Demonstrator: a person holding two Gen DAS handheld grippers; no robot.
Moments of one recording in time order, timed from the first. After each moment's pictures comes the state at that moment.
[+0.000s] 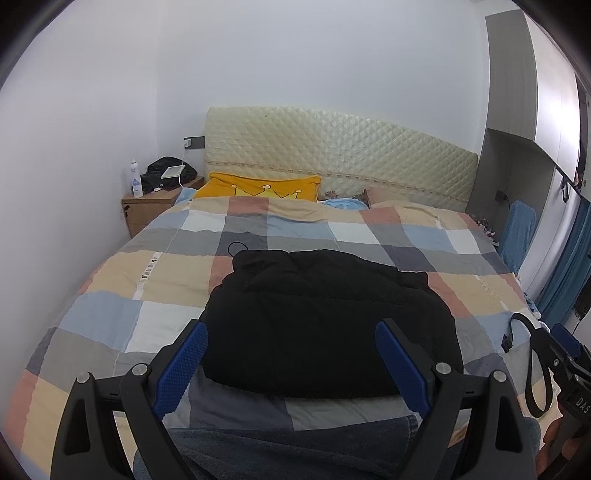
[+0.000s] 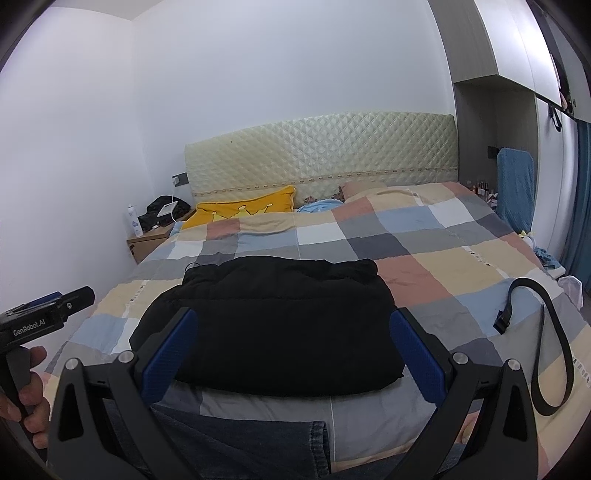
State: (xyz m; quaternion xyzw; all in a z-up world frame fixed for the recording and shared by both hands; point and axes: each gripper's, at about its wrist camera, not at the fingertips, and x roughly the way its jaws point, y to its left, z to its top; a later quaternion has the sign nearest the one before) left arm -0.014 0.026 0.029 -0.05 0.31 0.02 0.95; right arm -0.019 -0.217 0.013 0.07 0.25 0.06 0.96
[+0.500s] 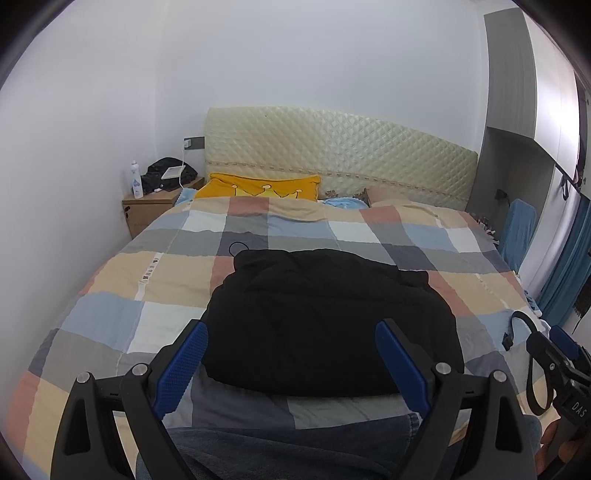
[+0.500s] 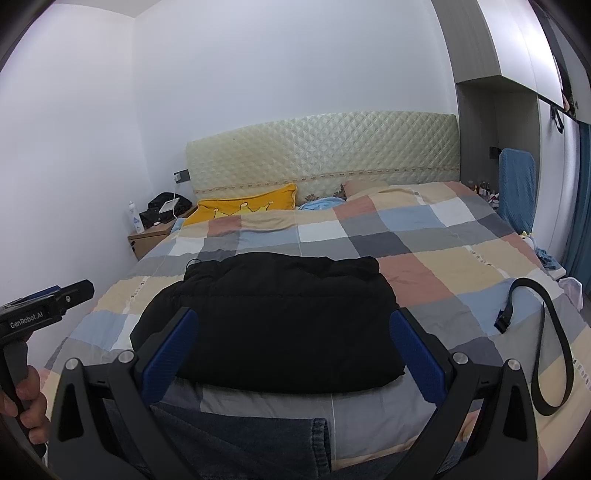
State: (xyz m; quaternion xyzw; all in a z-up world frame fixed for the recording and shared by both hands) left arm -0.015 0.026 0.031 -0.04 0.31 0.02 0.95; right arm -0.021 -0.219 0.011 0.07 0.25 0.07 0.96
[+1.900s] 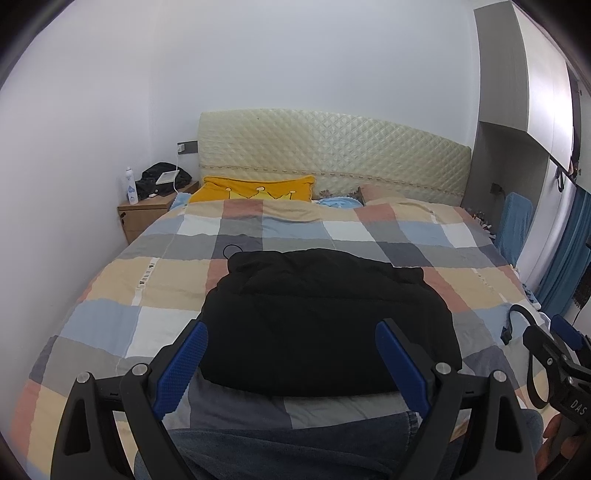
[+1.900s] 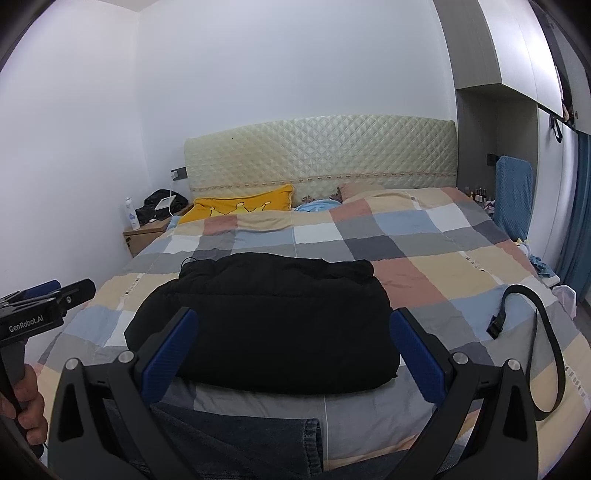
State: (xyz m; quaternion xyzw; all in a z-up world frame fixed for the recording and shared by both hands) left arm -0.019 0.019 0.030 -0.03 0.30 0.01 0.95; right arm -0.020 -0.212 0.011 0.04 0.25 0.06 0.97
